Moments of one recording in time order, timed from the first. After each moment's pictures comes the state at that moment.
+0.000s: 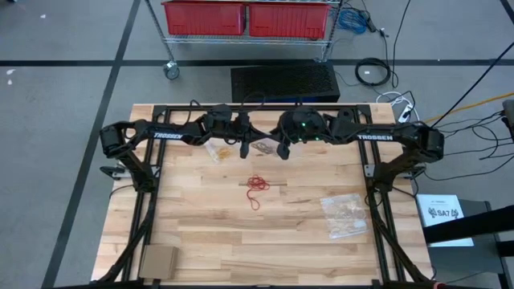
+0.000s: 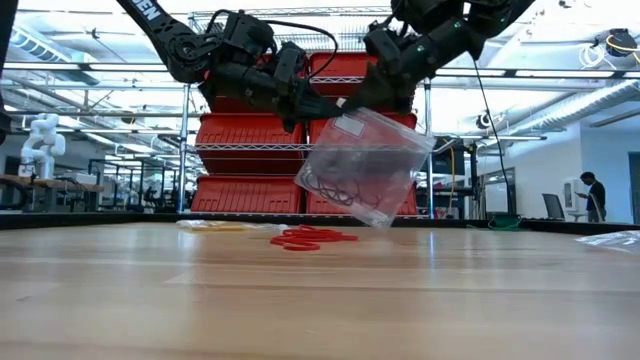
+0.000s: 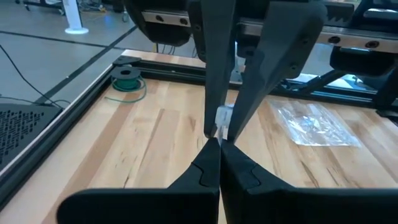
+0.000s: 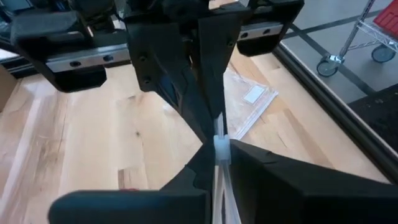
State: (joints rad) left arm 0.44 1.61 0.88 0.49 0.43 0.01; right arm -0.33 1.47 1.01 -0.06 -0.08 0.08
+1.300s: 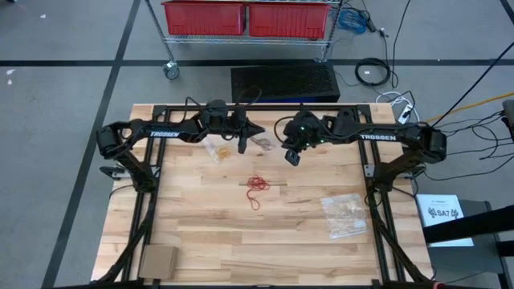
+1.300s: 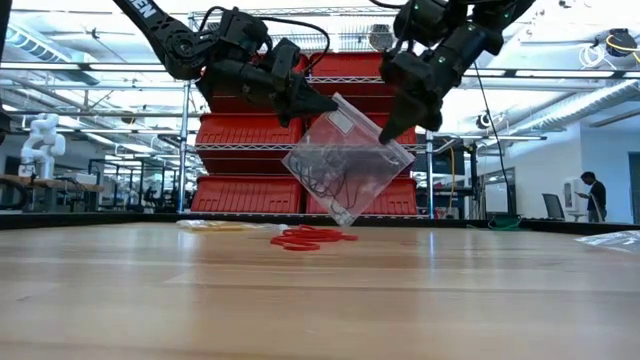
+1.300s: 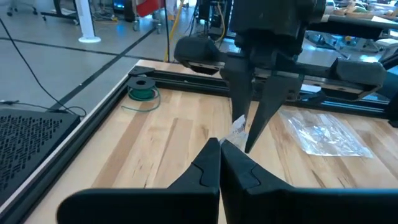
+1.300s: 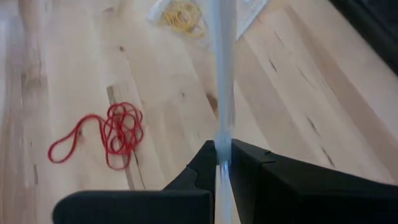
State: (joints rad) left arm 0.48 1.57 0.88 0.49 0.43 0.01; right arm -0.32 1.44 1.01 -0.42 -0.08 0.14
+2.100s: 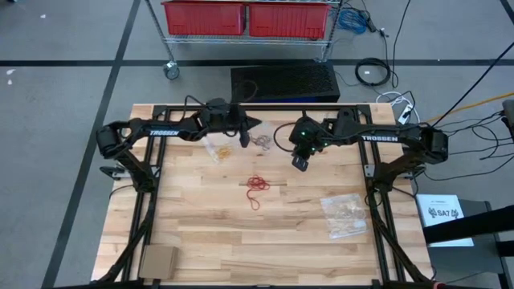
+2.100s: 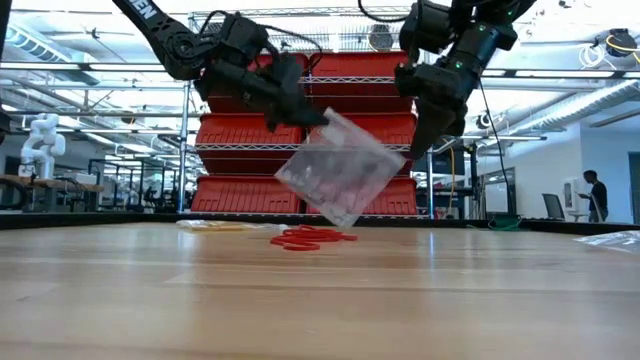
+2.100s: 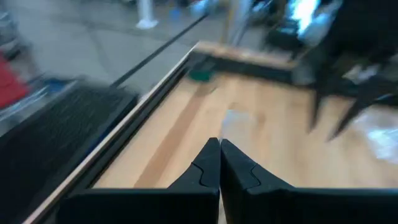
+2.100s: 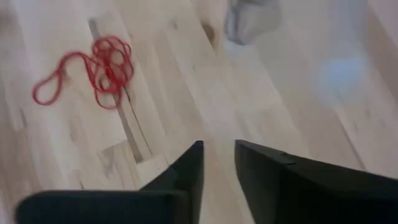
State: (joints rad) left arm 0.49 1.58 0.89 0.41 0.22 0.01; right arm -0.31 1.42 1.00 -0.61 -0.07 0.15
